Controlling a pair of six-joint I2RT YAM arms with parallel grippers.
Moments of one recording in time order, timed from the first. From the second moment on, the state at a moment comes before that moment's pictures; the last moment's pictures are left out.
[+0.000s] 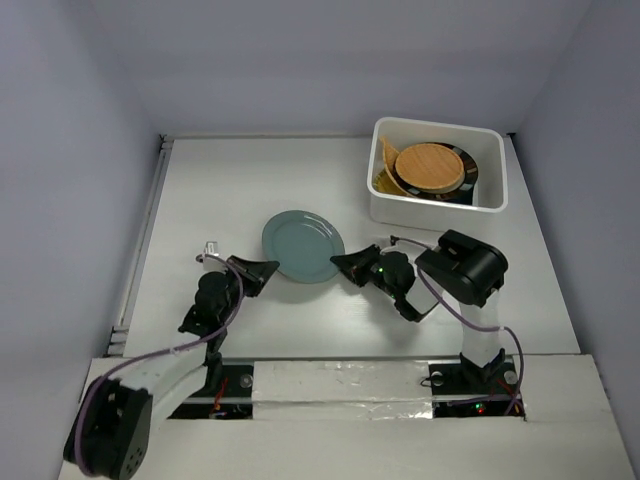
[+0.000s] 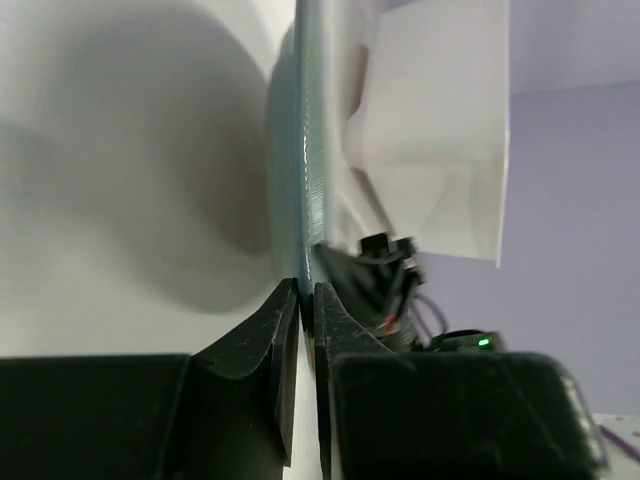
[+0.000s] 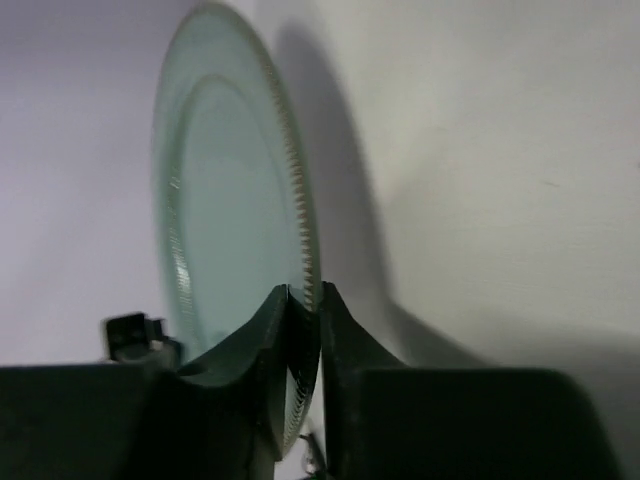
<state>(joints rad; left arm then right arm) -0.35 0.90 0.03 0.66 0.10 -1.27 0.71 2.03 0.46 1.30 -0.01 1.49</state>
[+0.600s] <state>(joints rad) -0.35 0.26 0.33 -0.08 0.05 -0.98 0.72 1.35 0.50 0.94 -0.01 1.20</state>
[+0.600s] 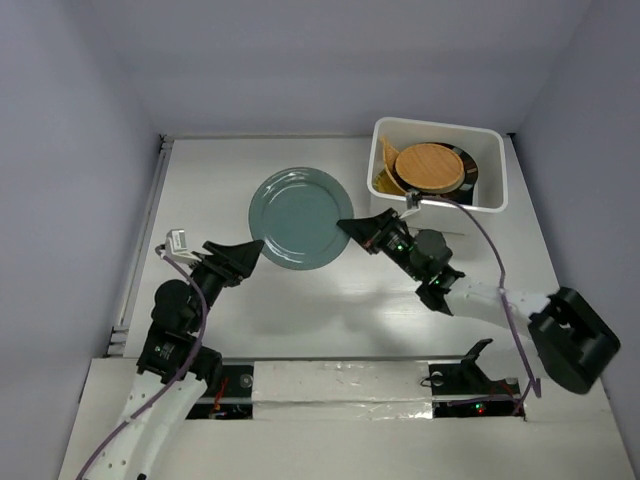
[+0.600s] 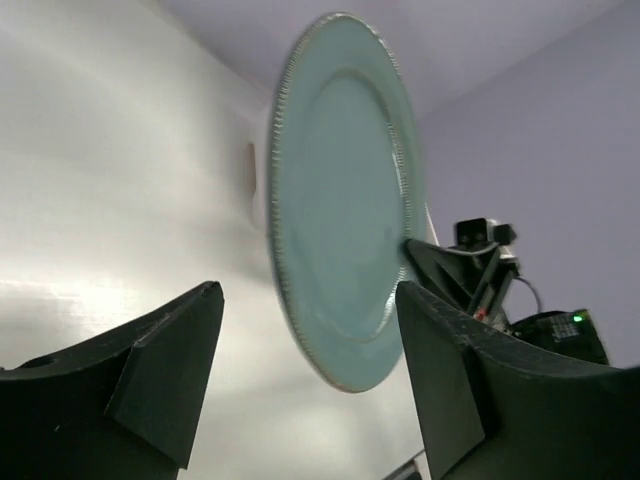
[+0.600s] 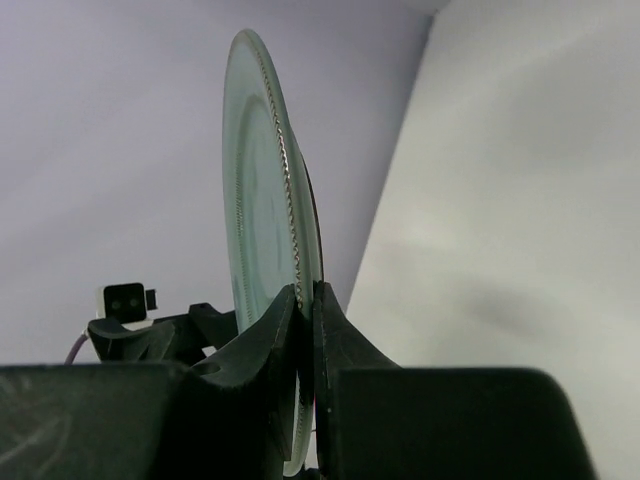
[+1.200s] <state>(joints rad) -0.35 0.30 0.59 -0.29 0.01 -0.67 0.03 0.91 0.65 0.38 0.03 0.94</state>
